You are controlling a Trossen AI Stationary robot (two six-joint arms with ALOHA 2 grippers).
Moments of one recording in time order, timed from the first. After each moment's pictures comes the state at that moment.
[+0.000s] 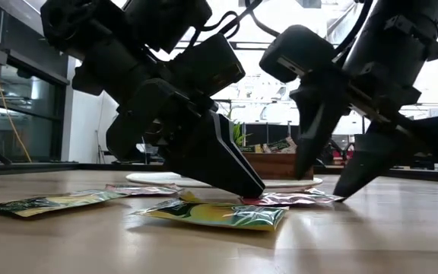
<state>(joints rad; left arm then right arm) -0.31 2.06 0.98 0.37 -0.09 -0.01 0.47 1.86 1.03 -0.26 0.23 1.83</state>
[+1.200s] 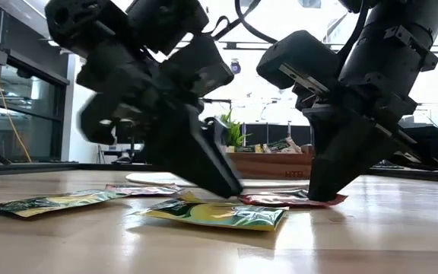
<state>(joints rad) -0.29 1.97 0.97 0.32 0.09 0.01 0.47 1.89 1.04 -0.29 0.20 1.72</state>
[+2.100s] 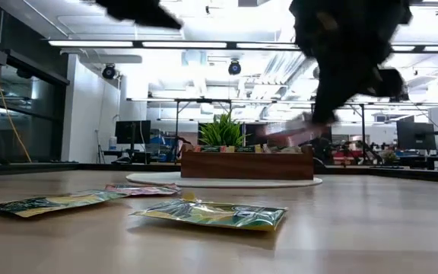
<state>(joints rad) -0.23 1.17 0.85 -0.12 -0.26 0.28 0.37 1.59 1.03 -0.56 0.28 1.22</state>
